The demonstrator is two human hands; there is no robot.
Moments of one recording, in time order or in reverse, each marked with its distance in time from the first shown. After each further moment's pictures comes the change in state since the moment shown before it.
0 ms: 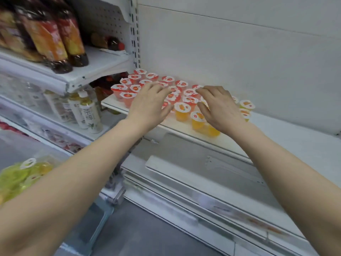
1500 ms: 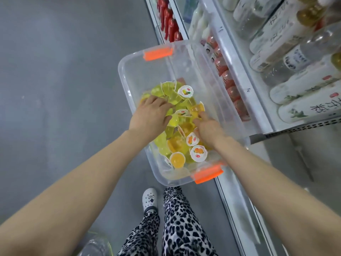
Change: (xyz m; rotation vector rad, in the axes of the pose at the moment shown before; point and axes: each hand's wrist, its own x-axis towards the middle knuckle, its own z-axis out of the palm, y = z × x) left_hand -0.422 -0.406 -0.021 0.112 -0.388 -0.940; right_hand 0.107 -0.543 0.385 0.182 -1.004 -0.660
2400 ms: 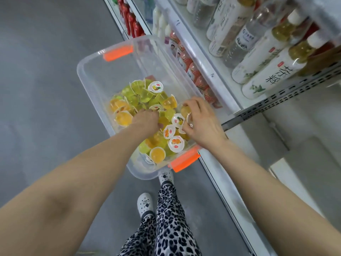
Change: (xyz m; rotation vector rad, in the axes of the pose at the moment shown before) left_hand 0.034 0.056 0.052 0.171 -0.535 -0.079; right_hand -0.089 0.012 -0.015 0.225 0.694 -0.001
